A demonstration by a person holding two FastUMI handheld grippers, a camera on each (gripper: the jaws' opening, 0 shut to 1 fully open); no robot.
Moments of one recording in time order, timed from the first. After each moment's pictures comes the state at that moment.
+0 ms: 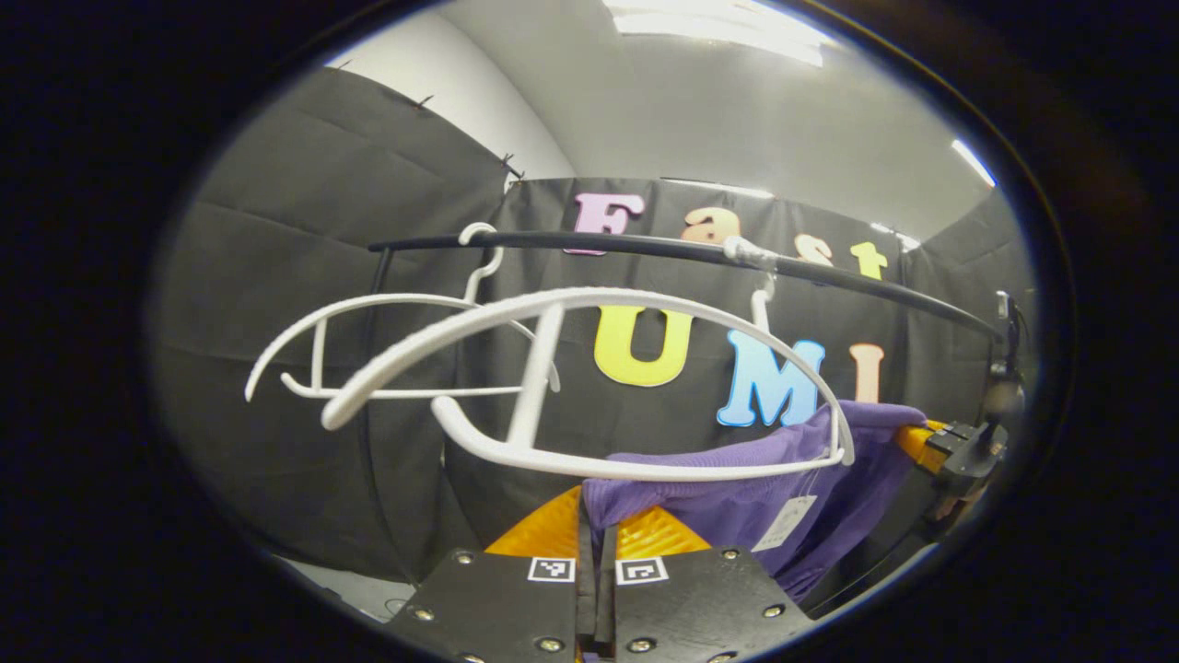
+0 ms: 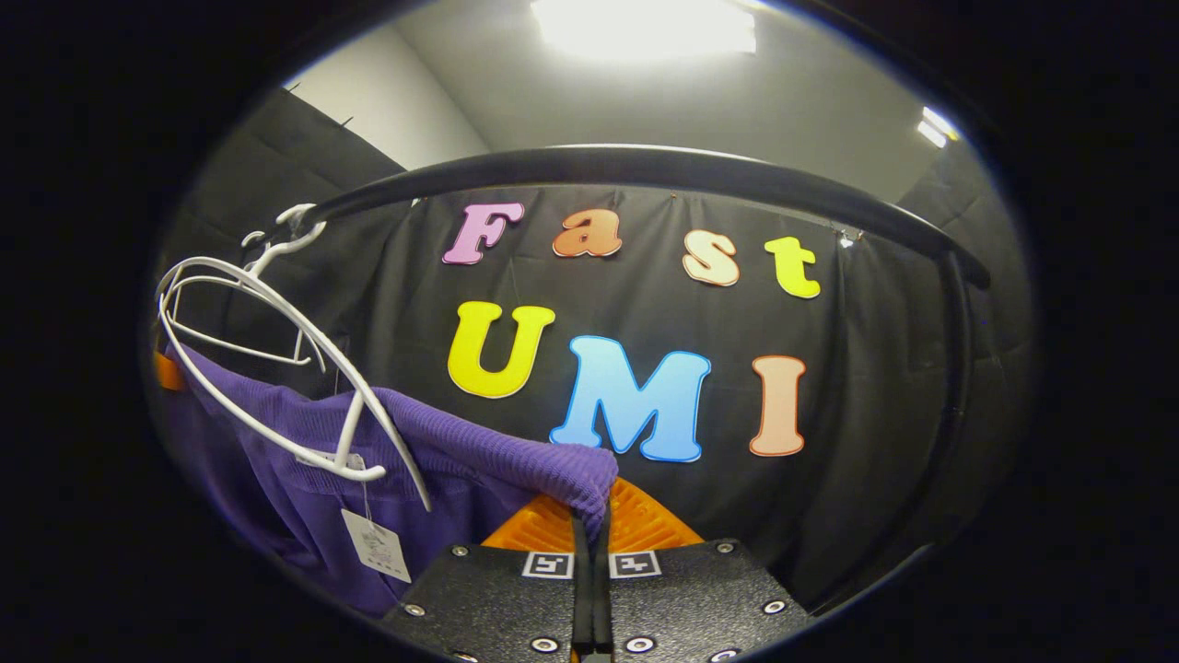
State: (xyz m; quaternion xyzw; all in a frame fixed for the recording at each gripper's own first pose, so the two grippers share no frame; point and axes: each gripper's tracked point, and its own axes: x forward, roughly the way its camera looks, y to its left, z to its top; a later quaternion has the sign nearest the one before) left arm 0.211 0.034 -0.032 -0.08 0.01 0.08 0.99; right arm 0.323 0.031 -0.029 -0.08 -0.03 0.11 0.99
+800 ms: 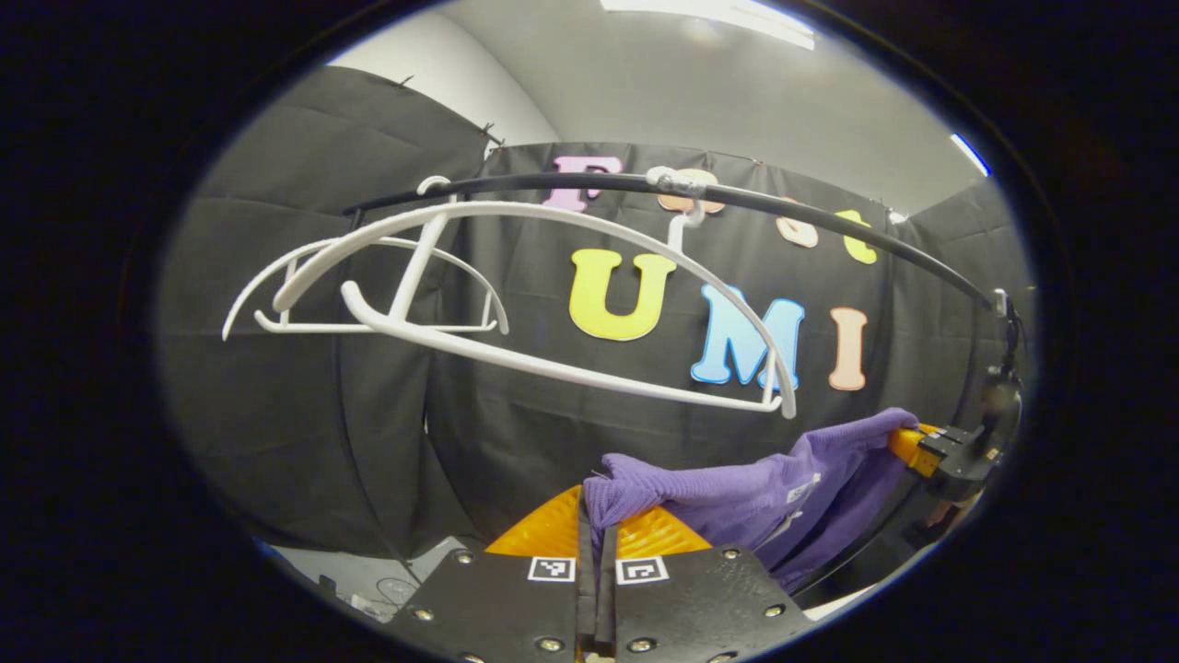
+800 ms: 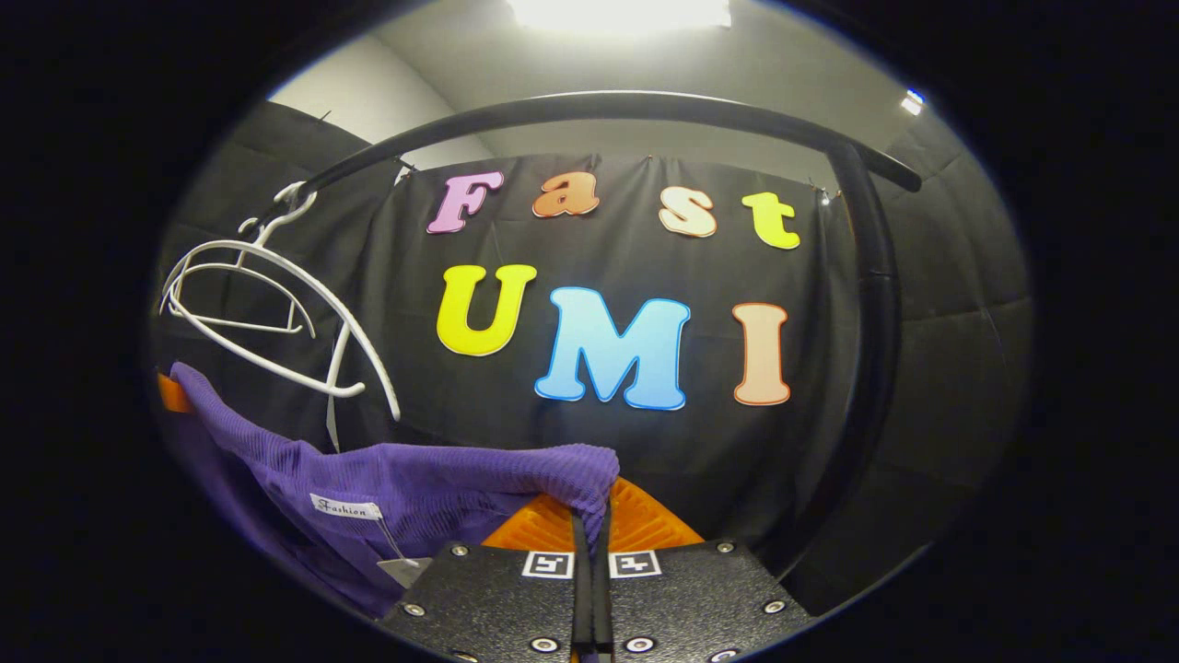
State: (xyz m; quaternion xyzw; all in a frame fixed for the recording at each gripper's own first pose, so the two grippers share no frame) left arm 0.186 -0.019 -0.072 -0.09 0.07 0.05 0.99; right arm 0.293 -0.008 -0.082 -0.06 0.03 0.10 0.99
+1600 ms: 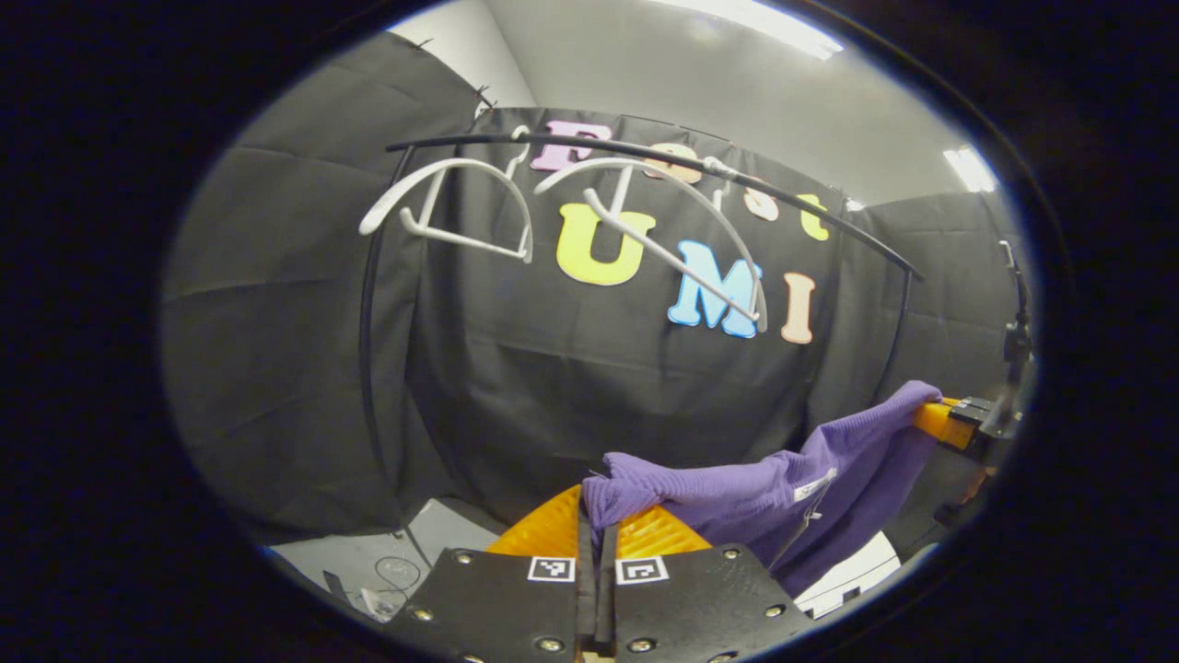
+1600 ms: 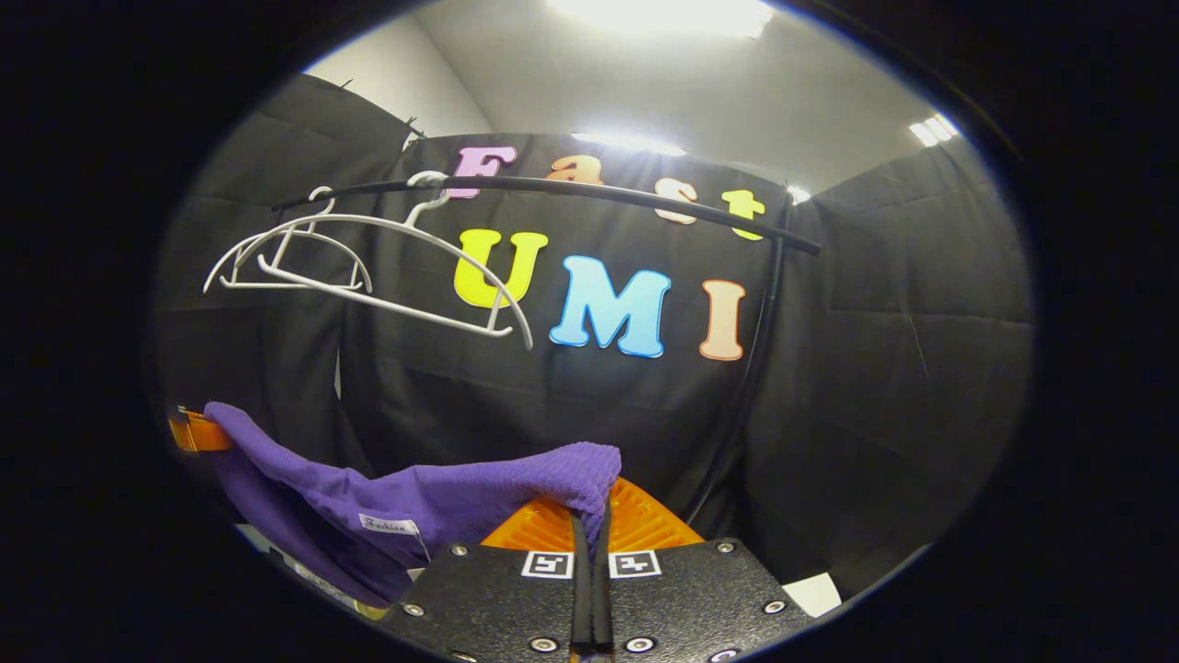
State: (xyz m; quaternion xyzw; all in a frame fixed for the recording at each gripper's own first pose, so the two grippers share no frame) left arm 0.060 0.076 -0.165 -0.12 0.15 -0.04 0.98; right arm 0.069 0.074 -0.102 -0.08 0.11 0.03 0.99
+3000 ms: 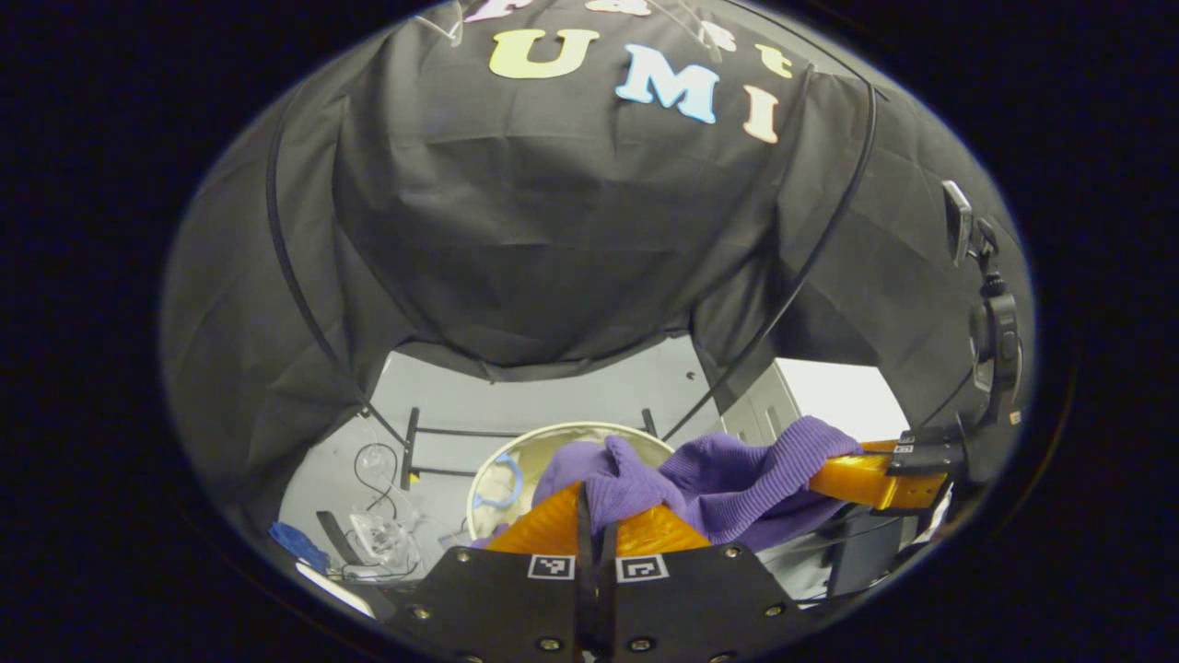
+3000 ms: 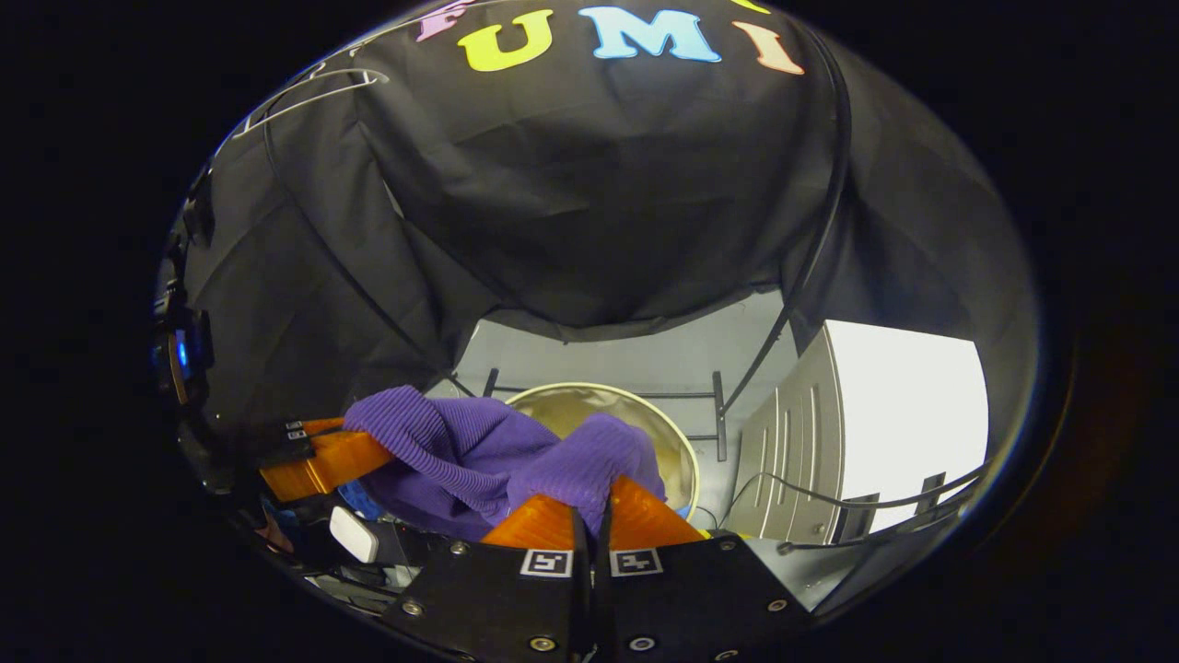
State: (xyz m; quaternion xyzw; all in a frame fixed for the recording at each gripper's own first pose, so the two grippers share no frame) left arm -0.025 -0.016 -0.442 -0.04 0.42 -0.16 0.89; right arm -0.079 0.157 -0.419 0.04 0.50 0.11 0.86
